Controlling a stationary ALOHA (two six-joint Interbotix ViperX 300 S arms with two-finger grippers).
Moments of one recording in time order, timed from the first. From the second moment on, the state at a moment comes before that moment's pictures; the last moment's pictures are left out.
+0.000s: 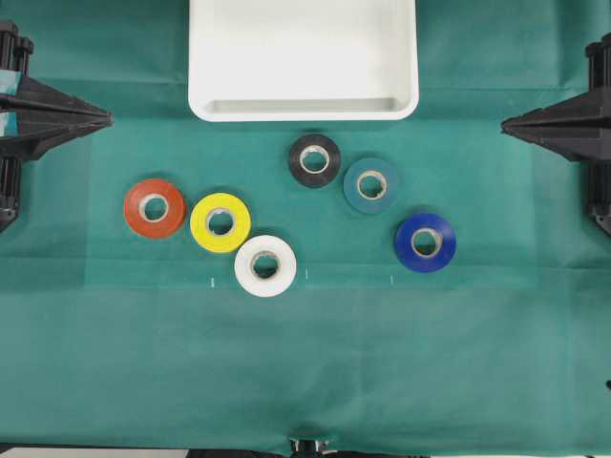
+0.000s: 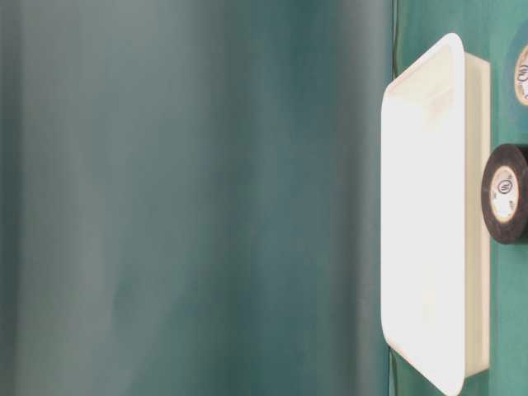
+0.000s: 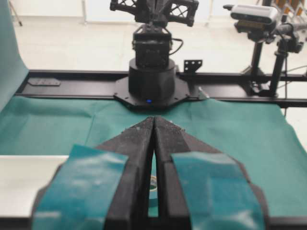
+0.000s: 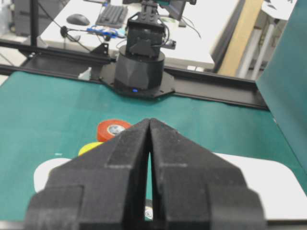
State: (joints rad) left arm 0.00 -0.96 1.16 0.00 -0.29 0.00; right arm 0.00 -0.96 1.19 0.00 -0.29 0.00
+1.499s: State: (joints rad) left arm -0.03 -0.96 1.15 -0.01 -0.22 0.00; right arm 0.00 -0.96 1.17 0.00 -0.24 0.00
